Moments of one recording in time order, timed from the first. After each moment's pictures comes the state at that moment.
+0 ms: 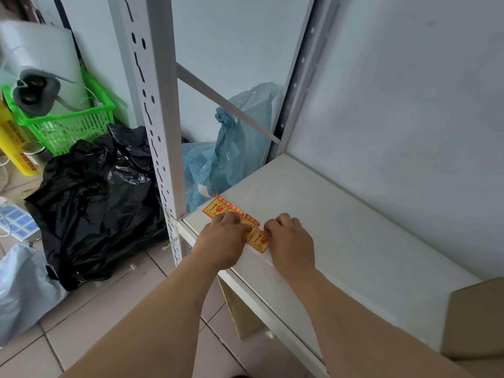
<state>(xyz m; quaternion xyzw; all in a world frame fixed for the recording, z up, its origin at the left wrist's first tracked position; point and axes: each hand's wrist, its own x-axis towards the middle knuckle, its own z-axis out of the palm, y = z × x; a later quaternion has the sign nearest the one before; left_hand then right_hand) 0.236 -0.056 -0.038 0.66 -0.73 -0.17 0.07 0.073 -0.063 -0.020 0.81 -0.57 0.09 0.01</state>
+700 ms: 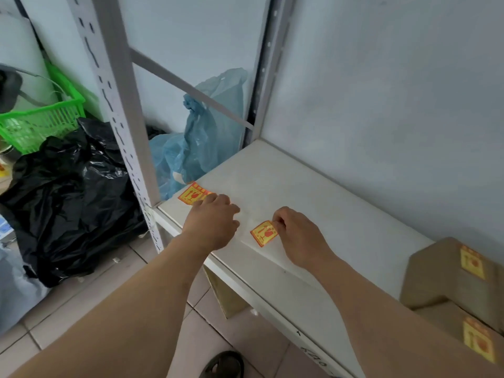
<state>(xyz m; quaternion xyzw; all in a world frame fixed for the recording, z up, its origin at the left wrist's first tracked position) 0.201 -0.048 -0.004 0.65 -0.75 -0.11 0.05 -0.002 -0.037 0.006 0.79 -0.59 0.12 -0.15</state>
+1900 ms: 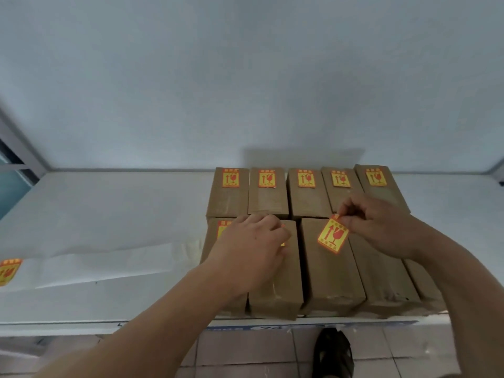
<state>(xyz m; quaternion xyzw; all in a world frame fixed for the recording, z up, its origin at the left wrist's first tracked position) -0.159 0.142 0.091 0.20 -0.98 -0.06 0.06 -0.377 0.261 0.127 0.53 -0.78 0.22 -0.24</state>
